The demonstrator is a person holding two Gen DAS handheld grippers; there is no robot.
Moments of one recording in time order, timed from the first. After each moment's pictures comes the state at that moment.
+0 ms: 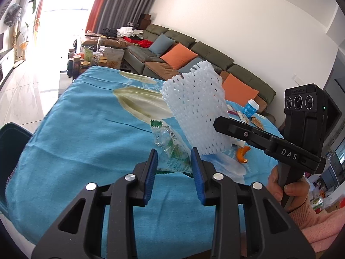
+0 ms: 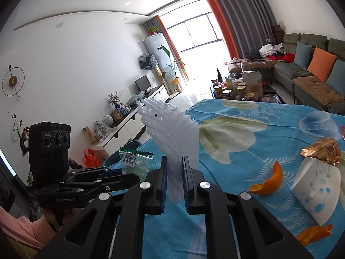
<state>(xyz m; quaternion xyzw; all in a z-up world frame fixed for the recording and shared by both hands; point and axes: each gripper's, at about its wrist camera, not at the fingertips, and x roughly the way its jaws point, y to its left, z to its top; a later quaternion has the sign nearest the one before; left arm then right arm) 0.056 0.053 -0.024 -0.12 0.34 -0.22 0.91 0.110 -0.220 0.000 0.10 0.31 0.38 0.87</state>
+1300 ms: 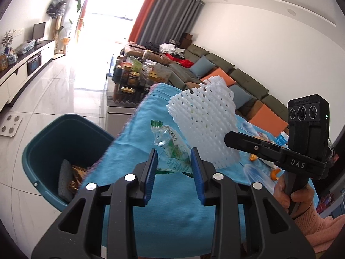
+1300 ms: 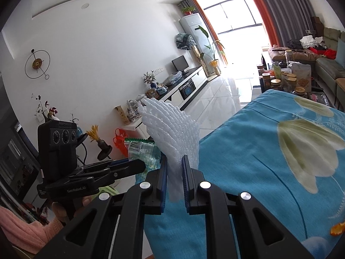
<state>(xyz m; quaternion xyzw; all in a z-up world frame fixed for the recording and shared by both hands) 0.000 0.174 -0.006 -0.17 0.30 -0.09 0.93 0.136 -0.088 0.001 0.07 0.34 0.50 0.79</state>
